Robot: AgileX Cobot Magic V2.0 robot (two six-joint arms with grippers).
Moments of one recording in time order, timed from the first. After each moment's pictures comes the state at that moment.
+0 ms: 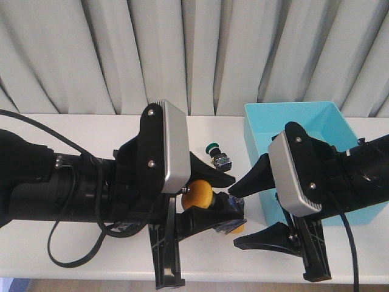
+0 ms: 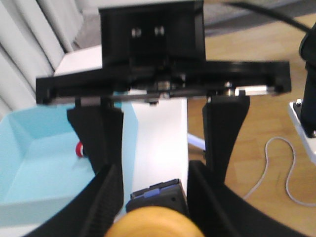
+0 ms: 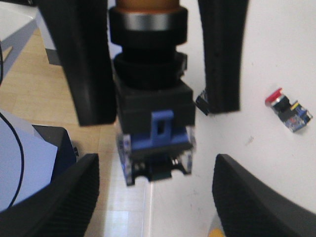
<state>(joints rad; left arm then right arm) -0.69 1.34 -0.97 -1.35 0.60 1.81 0.26 1.28 -0.94 0.89 1.08 -1.74</state>
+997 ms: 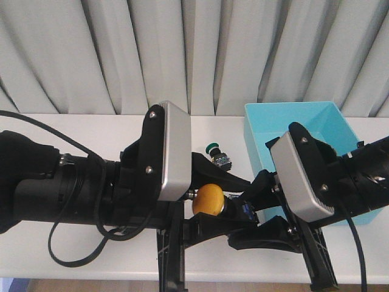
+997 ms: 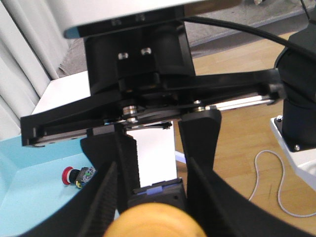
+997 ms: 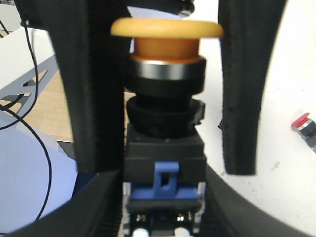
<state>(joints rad) -0.69 1.36 -0.97 -1.45 0.68 1.94 0.26 1.28 -0.94 0.95 1.17 -1.76</state>
